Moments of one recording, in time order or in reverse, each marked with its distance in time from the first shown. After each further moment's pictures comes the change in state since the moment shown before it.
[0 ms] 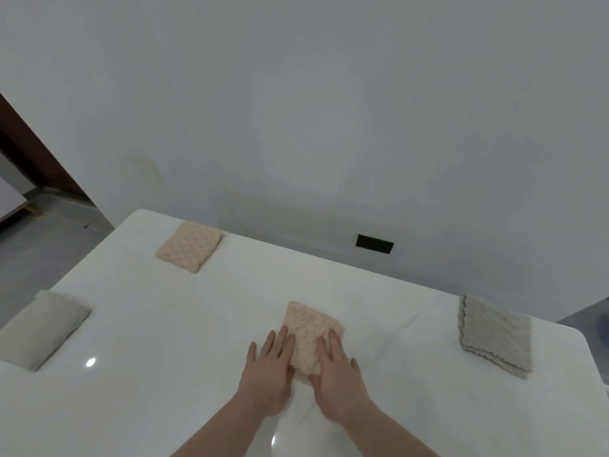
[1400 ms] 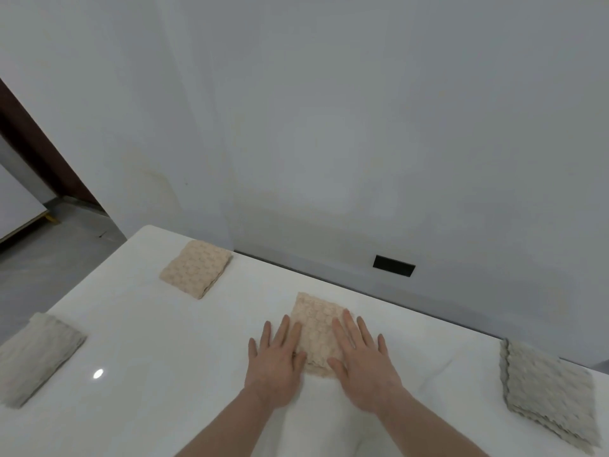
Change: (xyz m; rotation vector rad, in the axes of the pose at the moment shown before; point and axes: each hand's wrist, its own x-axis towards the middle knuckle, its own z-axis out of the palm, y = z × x) left_hand 0.074 -0.018 -0.048 -0.151 0.095 -0.126; right_hand 0.087 0.026 -0.065 -0.209 0.088 -0.152
